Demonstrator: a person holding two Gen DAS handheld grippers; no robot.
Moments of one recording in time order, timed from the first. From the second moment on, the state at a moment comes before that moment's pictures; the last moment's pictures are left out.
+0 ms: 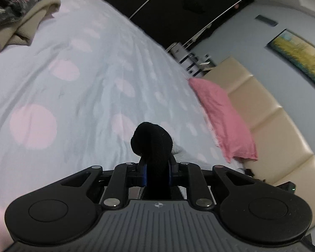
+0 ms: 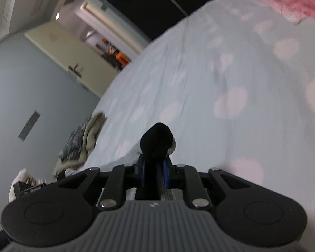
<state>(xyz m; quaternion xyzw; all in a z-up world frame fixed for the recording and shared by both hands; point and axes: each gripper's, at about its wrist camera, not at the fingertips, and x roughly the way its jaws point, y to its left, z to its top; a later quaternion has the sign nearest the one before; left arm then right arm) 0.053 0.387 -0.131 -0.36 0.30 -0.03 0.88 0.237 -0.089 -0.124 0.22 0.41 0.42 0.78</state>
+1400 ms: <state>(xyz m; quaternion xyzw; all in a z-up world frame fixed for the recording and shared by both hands) 0.043 0.289 -0.157 -0.33 0.41 0.04 0.85 0.160 -0.039 -0.156 0.11 0.46 0.34 0.82</state>
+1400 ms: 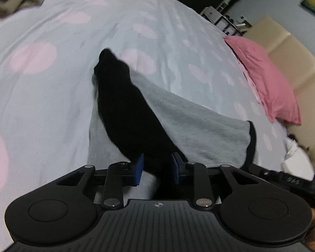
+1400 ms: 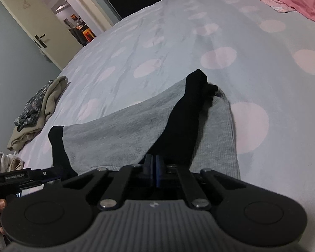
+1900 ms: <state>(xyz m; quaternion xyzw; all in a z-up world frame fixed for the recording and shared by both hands) 0.045 0.283 -0.155 -0.33 0.39 0.01 0.86 0.159 -0.040 -0.159 0.15 0.46 0.35 0.80</state>
